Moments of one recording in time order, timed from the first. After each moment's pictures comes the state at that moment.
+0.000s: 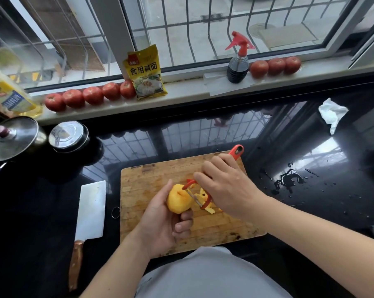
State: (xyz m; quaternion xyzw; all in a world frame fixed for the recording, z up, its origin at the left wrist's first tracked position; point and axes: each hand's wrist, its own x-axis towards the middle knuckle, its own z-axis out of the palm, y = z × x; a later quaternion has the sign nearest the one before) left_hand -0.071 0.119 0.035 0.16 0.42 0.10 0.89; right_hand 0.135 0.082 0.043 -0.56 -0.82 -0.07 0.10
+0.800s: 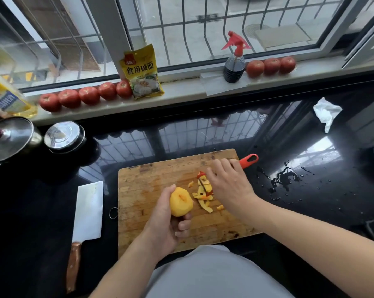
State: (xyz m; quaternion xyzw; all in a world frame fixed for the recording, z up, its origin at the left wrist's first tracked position) left_hand -0.061 0.108 0.033 0.19 0.52 0.12 0.82; right_hand 0.137 0.087 -0.002 -0.70 -0.71 -0.06 -0.07
